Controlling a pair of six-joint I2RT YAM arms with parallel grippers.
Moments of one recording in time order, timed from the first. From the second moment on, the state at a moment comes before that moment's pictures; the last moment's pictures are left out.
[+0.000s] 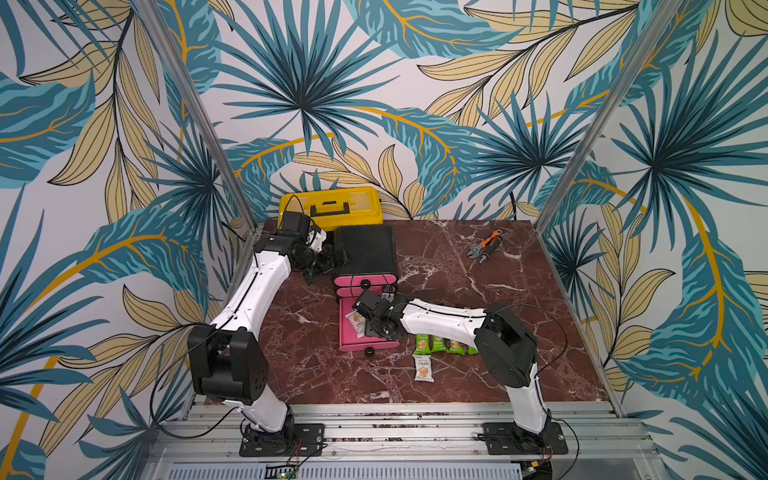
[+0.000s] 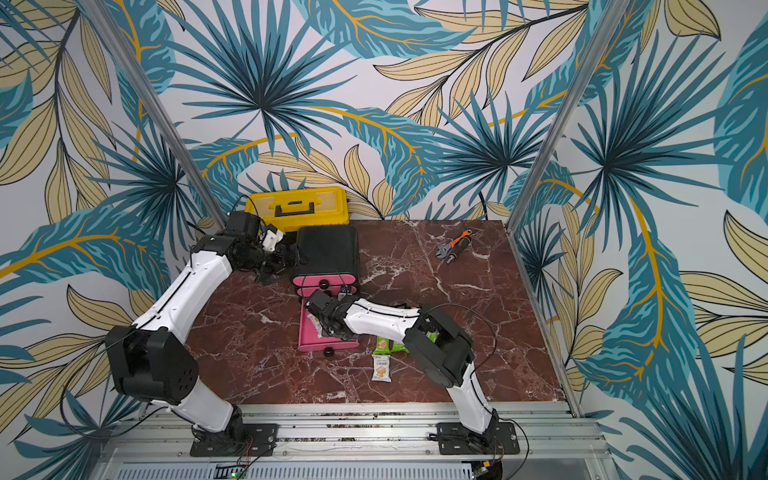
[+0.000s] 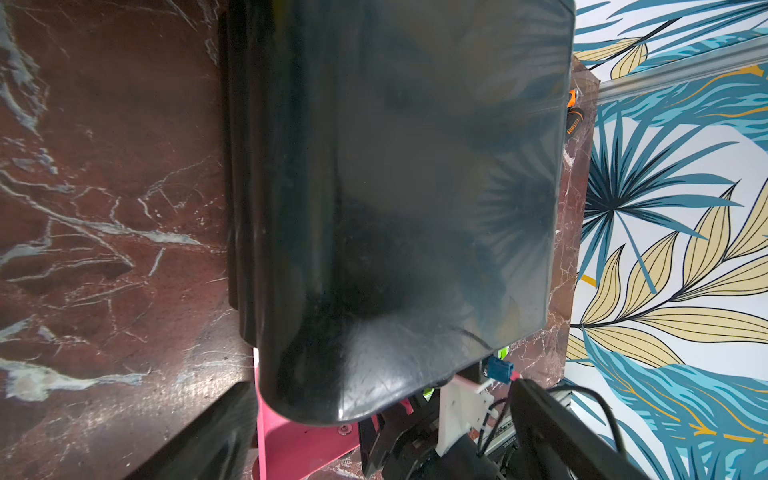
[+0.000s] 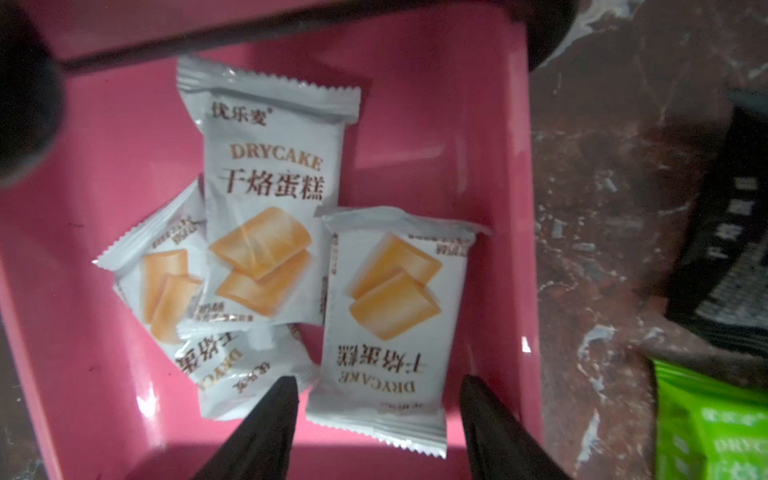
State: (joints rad) left arm -0.09 1.62 1.50 -0.93 0.51 -0.46; right arm 0.96 2.08 1.53 -0.67 0.27 1.00
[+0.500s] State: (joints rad) left arm -0.09 1.63 1.51 -0.95 0.50 -0.46; right arm 0.96 2.08 1.49 -0.60 0.28 0.99
